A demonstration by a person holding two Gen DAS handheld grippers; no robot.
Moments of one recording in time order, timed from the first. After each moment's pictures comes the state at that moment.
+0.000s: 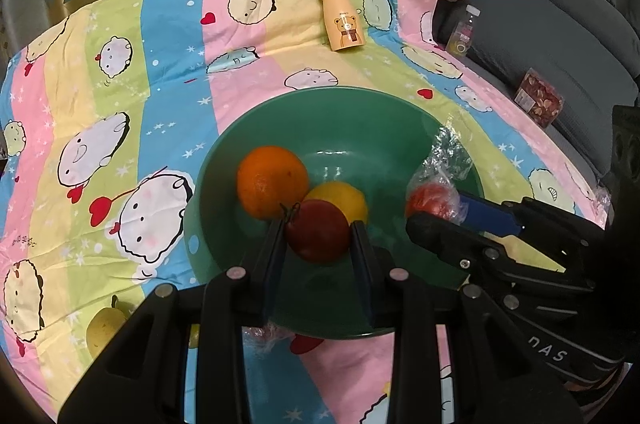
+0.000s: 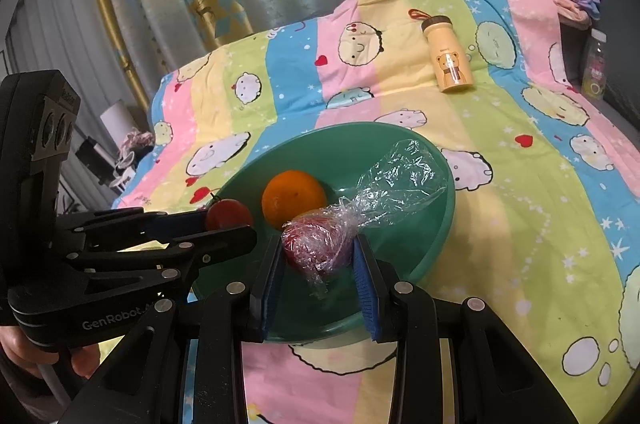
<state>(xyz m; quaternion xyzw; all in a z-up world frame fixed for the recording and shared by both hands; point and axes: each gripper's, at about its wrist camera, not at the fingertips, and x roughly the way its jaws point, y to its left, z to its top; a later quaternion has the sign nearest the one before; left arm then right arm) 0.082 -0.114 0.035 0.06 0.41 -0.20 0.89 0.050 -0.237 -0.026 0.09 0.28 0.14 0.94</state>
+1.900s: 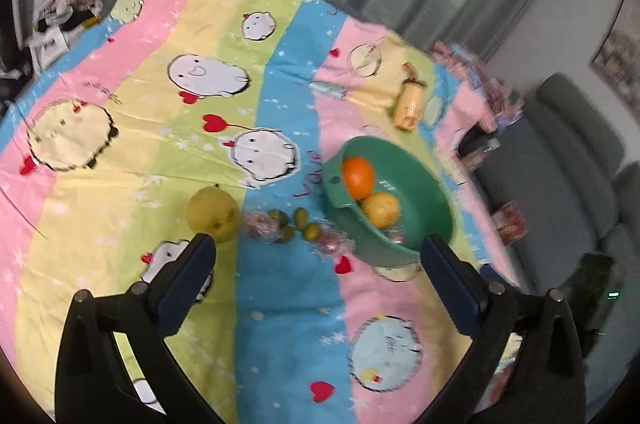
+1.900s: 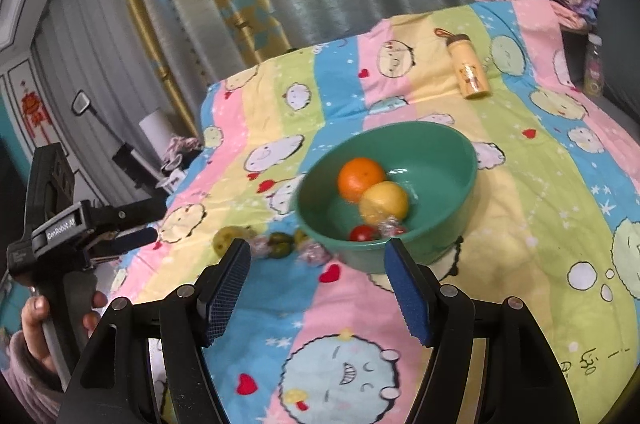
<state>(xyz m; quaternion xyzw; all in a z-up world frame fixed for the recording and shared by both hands) -0.035 0.049 0.075 -0.23 0.36 -0.14 0.89 -0.045 -0.207 0.007 0.10 0.26 0.19 0.94</state>
